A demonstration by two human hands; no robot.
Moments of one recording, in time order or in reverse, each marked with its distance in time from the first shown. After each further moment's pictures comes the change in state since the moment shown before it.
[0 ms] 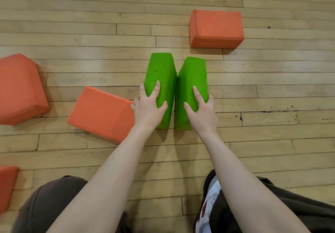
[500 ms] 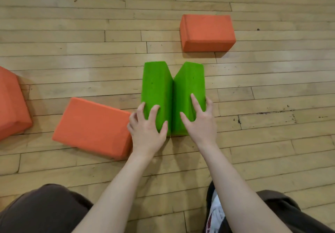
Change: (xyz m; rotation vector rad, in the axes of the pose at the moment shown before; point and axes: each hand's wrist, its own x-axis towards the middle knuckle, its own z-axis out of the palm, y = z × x) left_hand -0.011 -0.029 0.053 0.023 0.203 0.177; right_hand 0.007 0.021 0.026 -0.057 0.150 -0.083
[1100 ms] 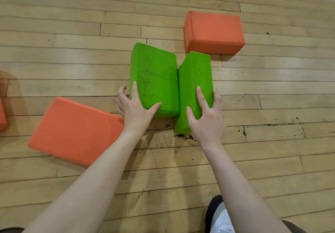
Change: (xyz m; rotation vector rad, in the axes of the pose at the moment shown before) left_hand 0.085 -0.015 0.033 -0.217 0.074 -0.185; right_hand 0.042 0.010 0.008 -0.073 0.111 -0.051
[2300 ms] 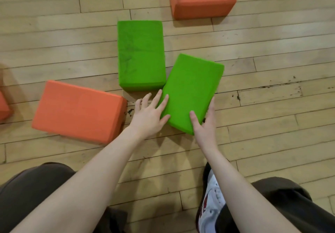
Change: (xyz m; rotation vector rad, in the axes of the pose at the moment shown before) left_hand -0.075 -0.002 0.011 0.672 -0.590 0.515; right_hand -0.091 0.057 0.017 0.647 -0.105 0.321
